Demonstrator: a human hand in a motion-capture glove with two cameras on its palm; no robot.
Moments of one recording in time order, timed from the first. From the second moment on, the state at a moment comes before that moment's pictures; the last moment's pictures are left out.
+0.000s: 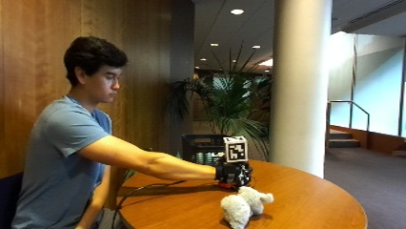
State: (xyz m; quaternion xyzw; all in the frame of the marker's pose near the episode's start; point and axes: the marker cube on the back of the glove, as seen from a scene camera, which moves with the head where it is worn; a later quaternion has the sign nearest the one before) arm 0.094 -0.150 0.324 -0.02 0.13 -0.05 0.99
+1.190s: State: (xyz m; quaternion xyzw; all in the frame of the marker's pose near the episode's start) arm -0.150 -0.113 0.029 0.06 0.04 -0.10 0.99
